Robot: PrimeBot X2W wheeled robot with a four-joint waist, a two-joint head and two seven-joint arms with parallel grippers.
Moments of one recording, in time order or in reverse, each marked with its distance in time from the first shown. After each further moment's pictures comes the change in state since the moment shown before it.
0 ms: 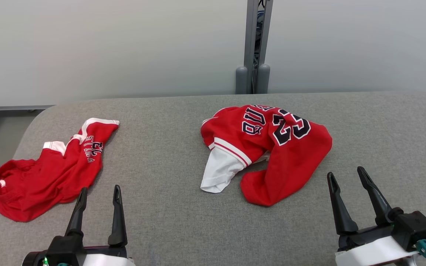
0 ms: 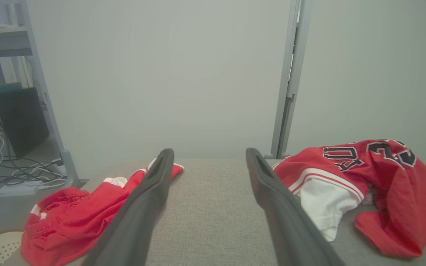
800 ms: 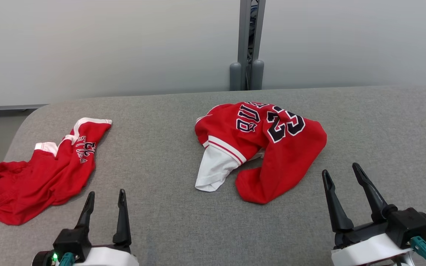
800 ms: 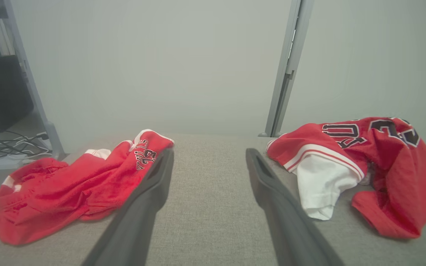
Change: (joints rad) left arm -0.048 -0.002 -0.009 0.136 -0.061 -0.025 0.000; right arm -0.017 0.000 0.012 0.003 -0.028 0.000 0.000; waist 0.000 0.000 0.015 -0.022
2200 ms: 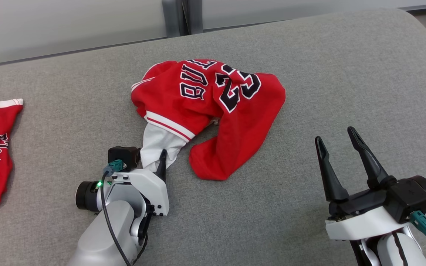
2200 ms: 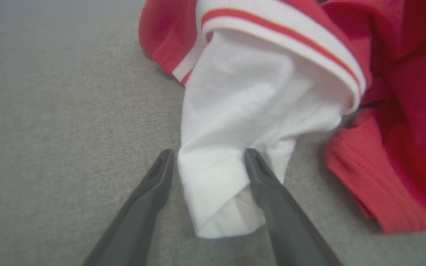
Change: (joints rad) left arm -0.612 -0.001 -0.398 0.715 -0.301 0.004 0.135; right arm -0.127 0.000 0.031 -0.040 -0.032 0.000 0.000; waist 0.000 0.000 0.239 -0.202
